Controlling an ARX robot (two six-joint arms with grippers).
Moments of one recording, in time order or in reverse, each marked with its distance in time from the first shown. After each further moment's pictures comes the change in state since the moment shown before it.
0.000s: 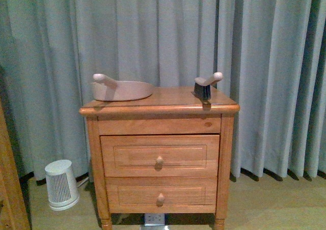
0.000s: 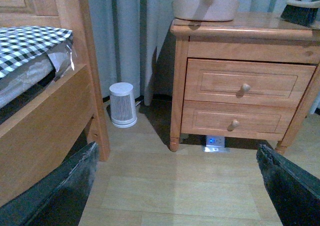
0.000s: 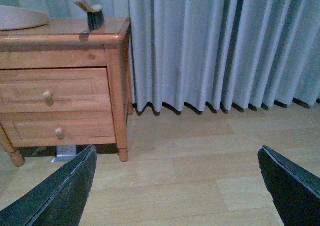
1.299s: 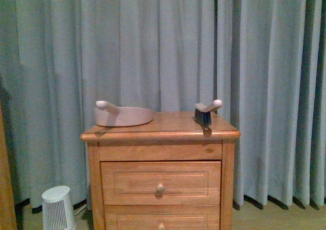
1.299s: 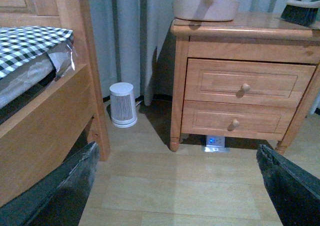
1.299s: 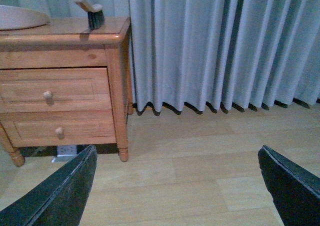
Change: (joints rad) left arm 0.000 0.000 0.000 0.000 0.000 0.000; right arm 0.000 0.000 0.000 0.000 0.000 0.000
